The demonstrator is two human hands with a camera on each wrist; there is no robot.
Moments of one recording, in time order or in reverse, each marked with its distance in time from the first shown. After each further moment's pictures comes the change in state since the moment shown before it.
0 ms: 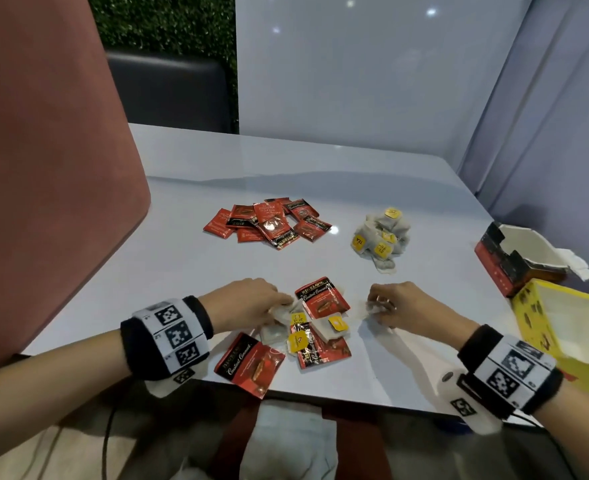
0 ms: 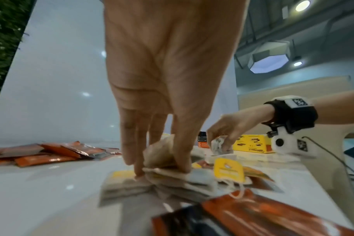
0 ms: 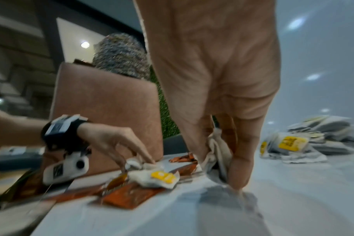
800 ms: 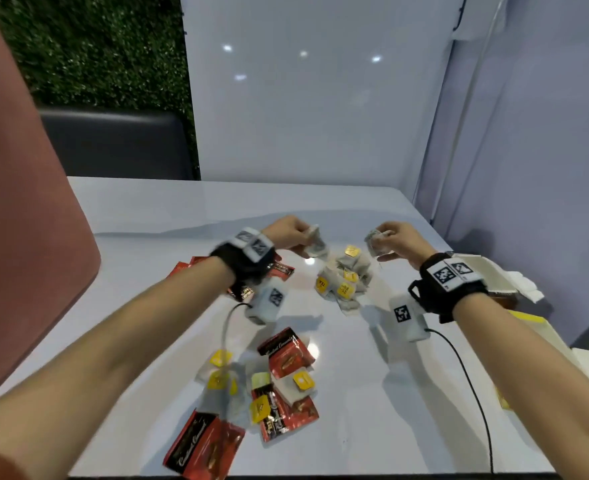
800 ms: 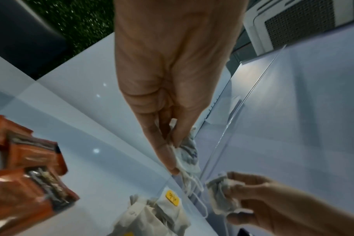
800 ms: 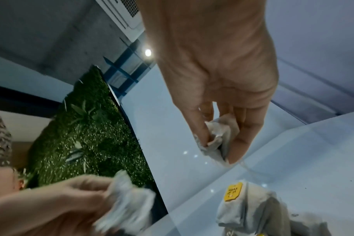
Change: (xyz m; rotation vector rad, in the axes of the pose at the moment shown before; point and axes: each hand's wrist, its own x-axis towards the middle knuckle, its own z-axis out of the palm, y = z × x) left_hand 0.188 -0.005 -0.115 -0.879 0.212 -0.048; right_hand 0.090 0.098 -0.107 0.766 0.467 0.304
